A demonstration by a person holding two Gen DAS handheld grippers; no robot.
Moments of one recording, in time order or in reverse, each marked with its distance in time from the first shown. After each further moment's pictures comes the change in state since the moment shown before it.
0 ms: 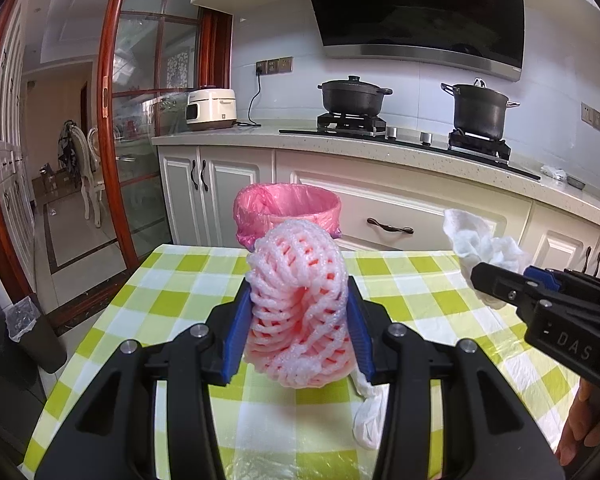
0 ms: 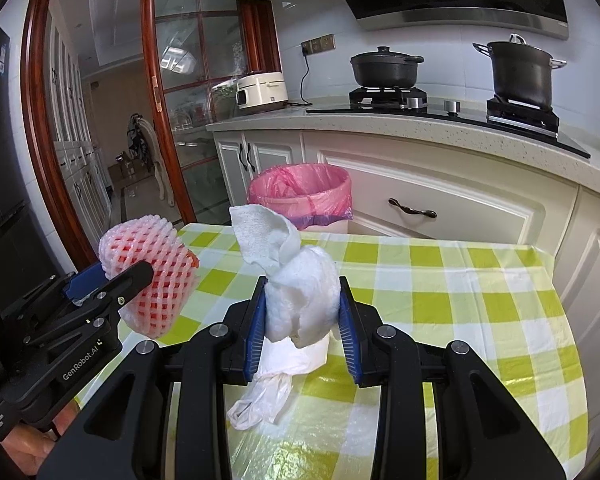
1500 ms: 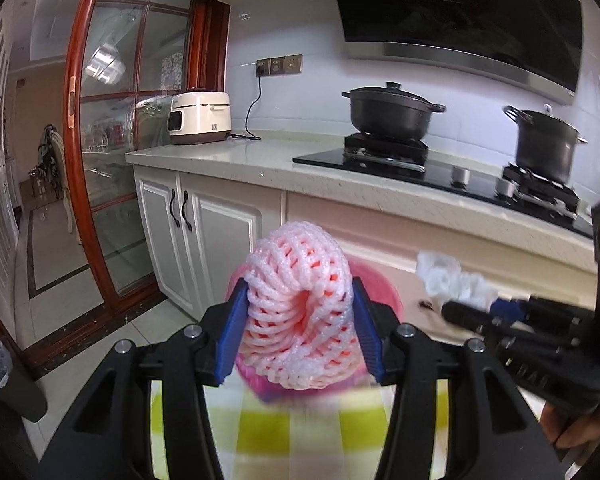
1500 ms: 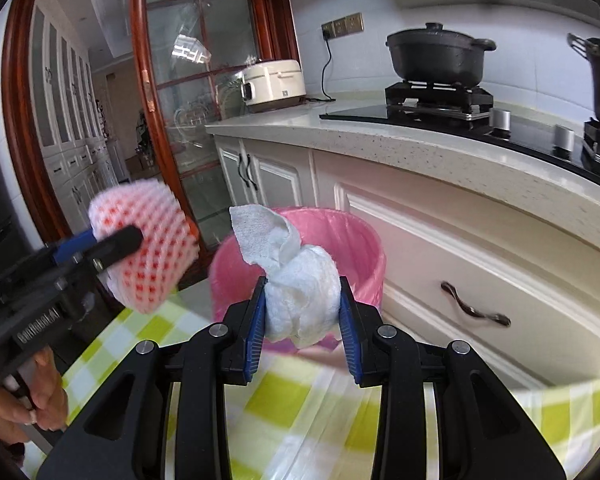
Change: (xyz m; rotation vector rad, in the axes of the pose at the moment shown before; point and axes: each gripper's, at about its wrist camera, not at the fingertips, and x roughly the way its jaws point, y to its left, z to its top) left arm 0.263 0.065 0.160 -0.021 -0.014 -0.027; right arm 0.272 -0.046 0.164 -0.032 0.052 0.098
